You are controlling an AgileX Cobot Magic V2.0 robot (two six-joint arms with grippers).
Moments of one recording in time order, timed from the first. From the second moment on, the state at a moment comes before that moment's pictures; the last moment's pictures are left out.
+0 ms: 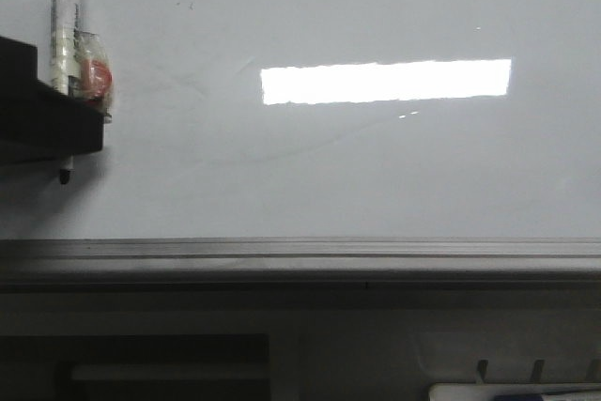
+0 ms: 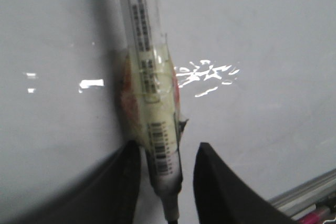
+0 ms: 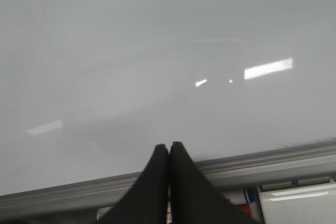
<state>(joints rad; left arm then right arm) -0.76 1.06 -0.33 -0.47 -0.27 0.03 -0.05 0.34 -0.19 0.33 0.36 -0.05</state>
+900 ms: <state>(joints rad) -0.76 1.00 -0.33 0.12 -0.22 0.03 0.05 0.35 -0.25 0.52 0.43 -0.22</state>
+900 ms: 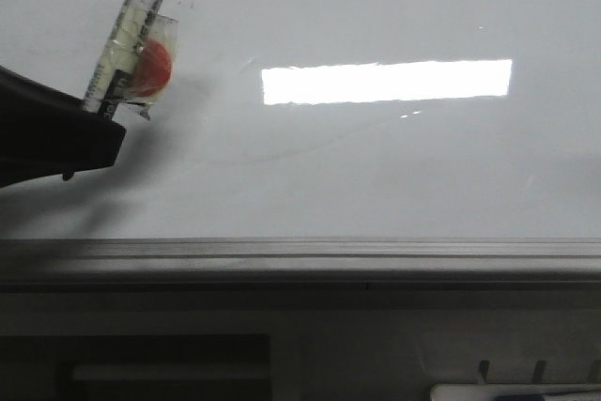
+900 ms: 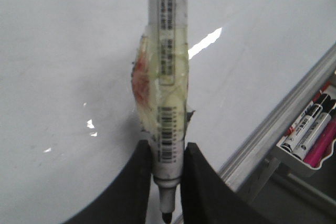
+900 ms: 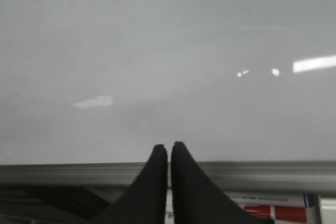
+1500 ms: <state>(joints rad) -0.95 1.00 -0.38 0.52 -0.17 0.03 0.26 0.51 -0.44 0.72 0.66 -0.77</state>
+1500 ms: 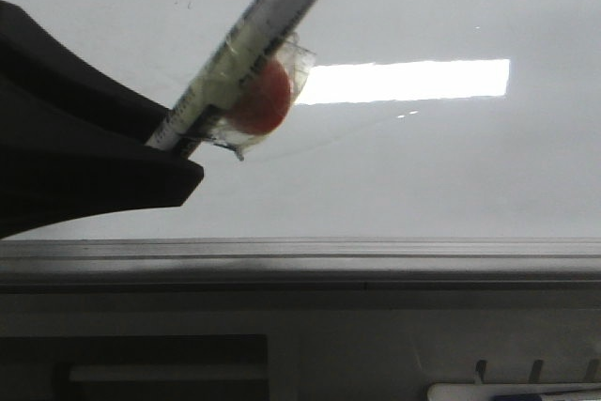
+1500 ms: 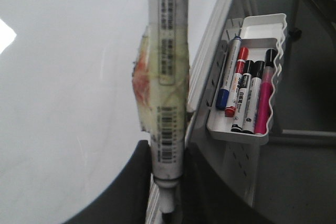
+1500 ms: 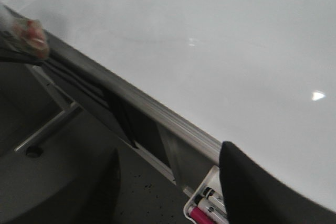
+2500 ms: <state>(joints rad) -0.96 1.01 -0.38 0.65 -0.14 0.03 0.67 0.88 -0.63 0.92 0.54 -1.19</state>
